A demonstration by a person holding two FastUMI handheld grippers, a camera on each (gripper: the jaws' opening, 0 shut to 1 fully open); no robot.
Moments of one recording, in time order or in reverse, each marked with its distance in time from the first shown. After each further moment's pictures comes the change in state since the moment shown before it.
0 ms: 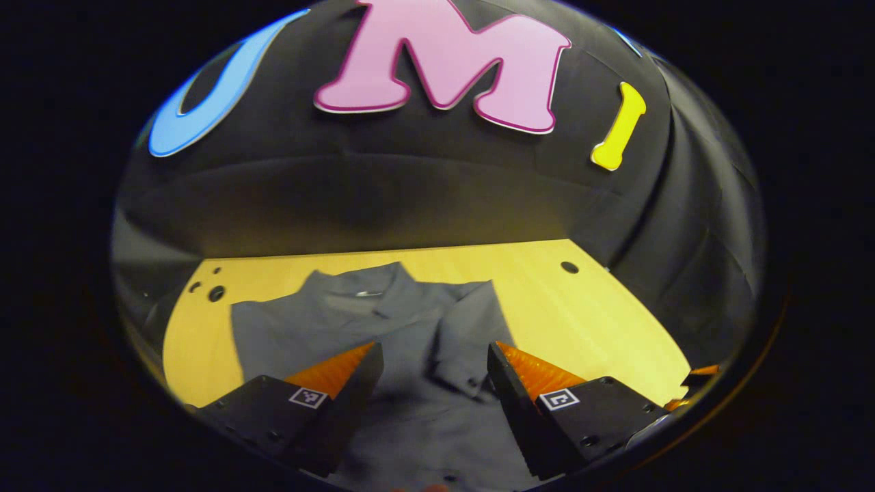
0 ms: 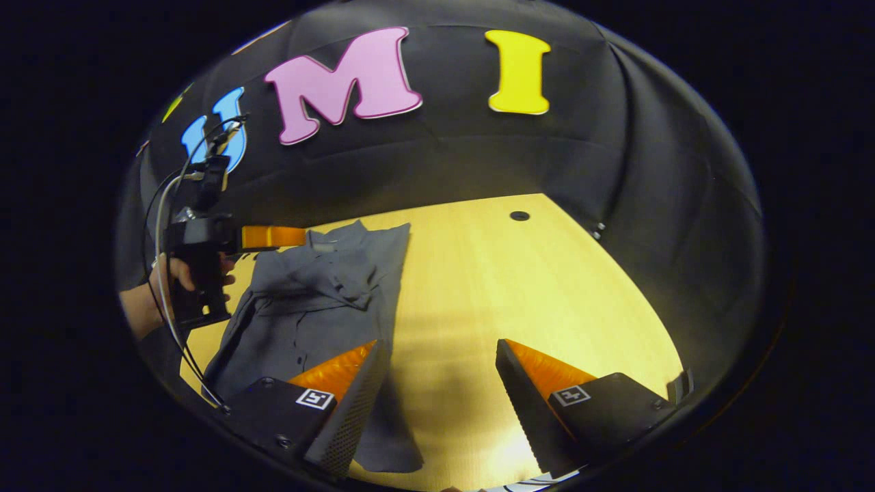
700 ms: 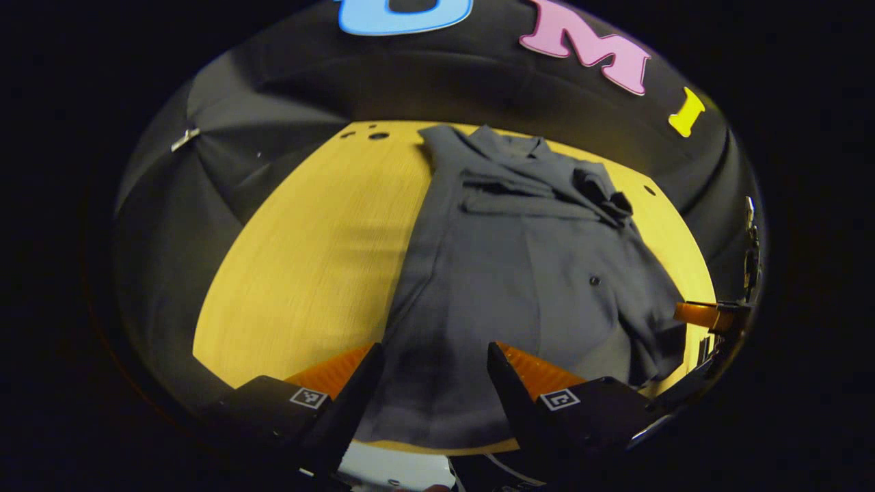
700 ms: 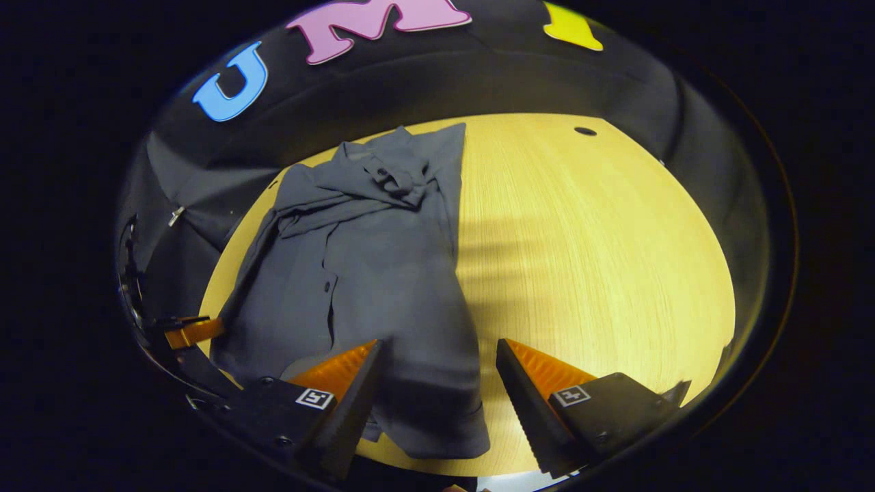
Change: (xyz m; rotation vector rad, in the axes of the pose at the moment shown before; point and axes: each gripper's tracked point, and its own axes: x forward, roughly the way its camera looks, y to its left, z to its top) left arm -0.199 0.139 -0.262 -0.244 0.376 0.273; right arm 0.030 0.056 -0.118 0.024 0.352 0.106
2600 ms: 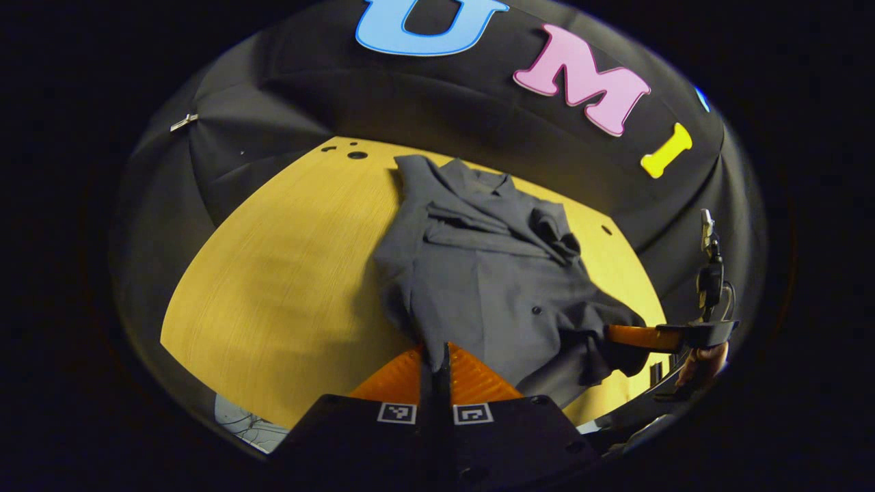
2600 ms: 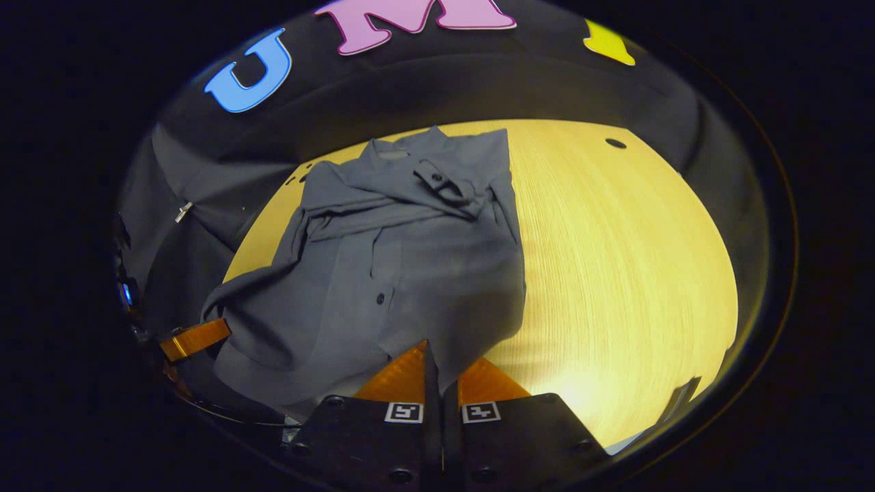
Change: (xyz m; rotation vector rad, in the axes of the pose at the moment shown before) left arm -0.042 -0.049 0.059 -0.086 -0.185 -0.214; right arm -0.001 0.084 0.042 -0.066 -0.045 0.023
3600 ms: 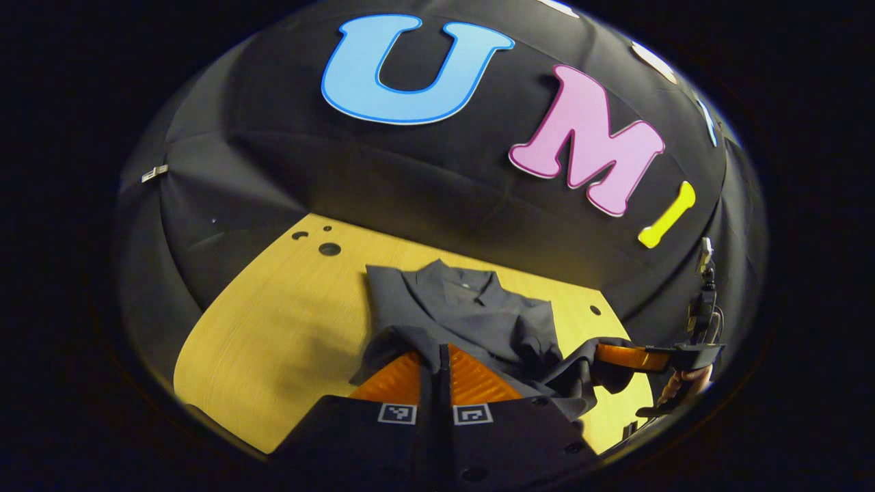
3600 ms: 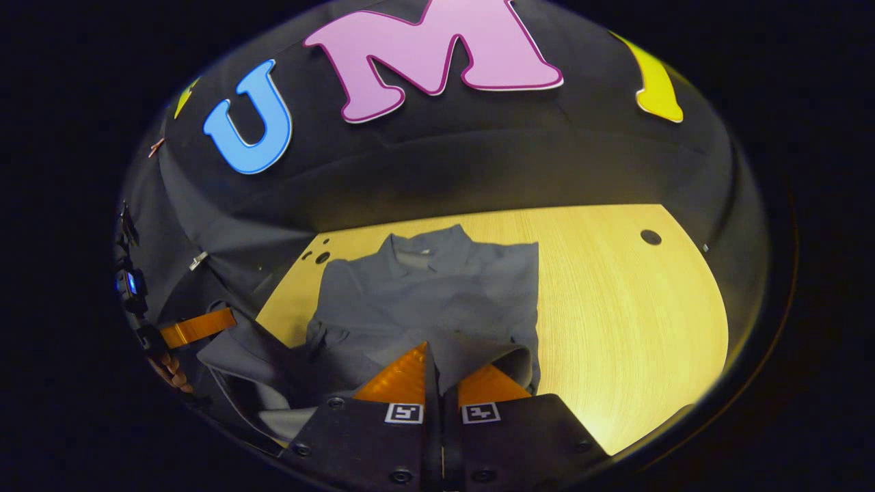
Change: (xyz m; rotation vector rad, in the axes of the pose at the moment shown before) left arm 0.056 -0.022 0.197 -0.012 -0.244 -0.050; right arm 0.029 0.013 0.197 -0.014 -0.241 0.091
